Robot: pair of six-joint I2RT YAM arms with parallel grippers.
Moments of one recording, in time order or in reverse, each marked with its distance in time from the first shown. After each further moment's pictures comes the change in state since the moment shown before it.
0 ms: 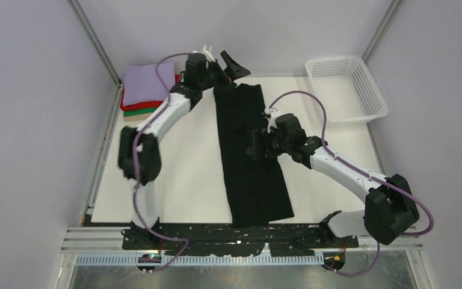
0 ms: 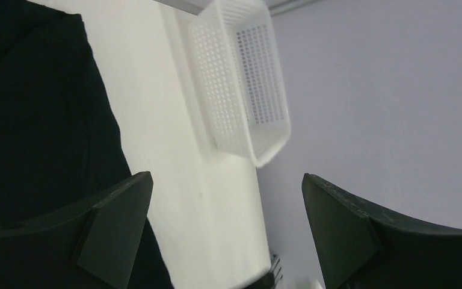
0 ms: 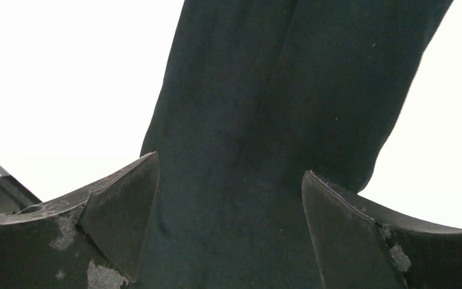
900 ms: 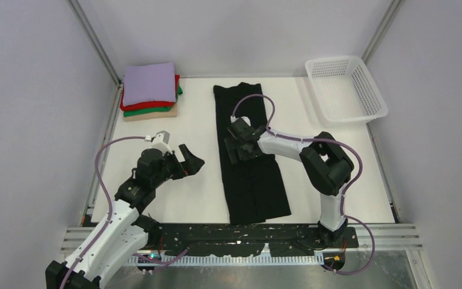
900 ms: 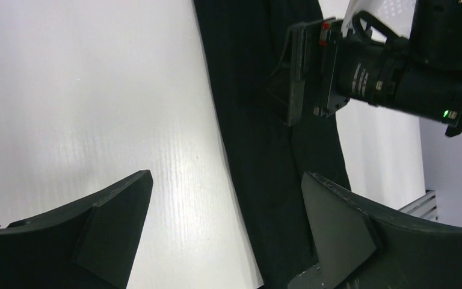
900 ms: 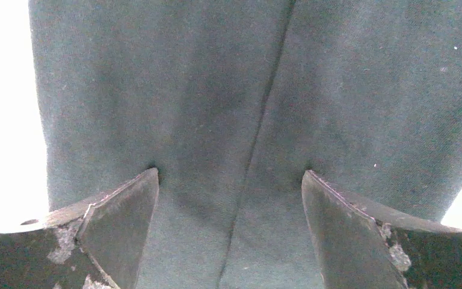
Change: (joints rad) left arm 0.002 -1.514 -1.423 -0.263 -0.293 0.381; right arm 0.194 0.563 0.343 -0.154 0.381 0.069
